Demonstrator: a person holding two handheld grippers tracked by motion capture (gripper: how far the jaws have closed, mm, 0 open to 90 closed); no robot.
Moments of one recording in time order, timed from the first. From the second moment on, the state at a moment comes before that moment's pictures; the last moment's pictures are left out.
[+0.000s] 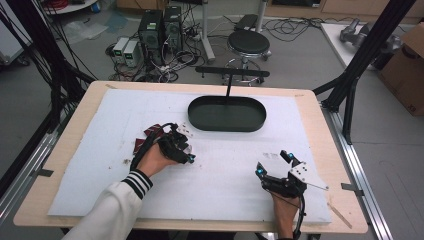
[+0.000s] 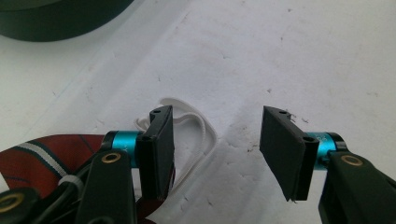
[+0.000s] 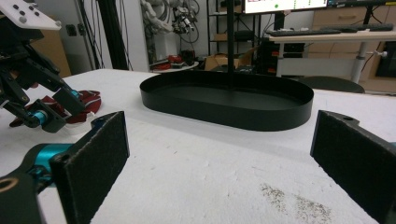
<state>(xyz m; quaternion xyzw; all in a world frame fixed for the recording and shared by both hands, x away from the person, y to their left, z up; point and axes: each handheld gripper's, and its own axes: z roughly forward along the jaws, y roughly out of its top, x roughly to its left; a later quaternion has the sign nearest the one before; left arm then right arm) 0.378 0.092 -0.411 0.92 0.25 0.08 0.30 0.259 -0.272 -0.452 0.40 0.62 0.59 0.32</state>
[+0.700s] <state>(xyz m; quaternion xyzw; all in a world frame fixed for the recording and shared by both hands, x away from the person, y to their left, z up) 0.383 0.087 -0.414 0.92 0.27 0.07 0.27 0.259 -0.273 -0.452 0.40 0.62 0.59 0.32</state>
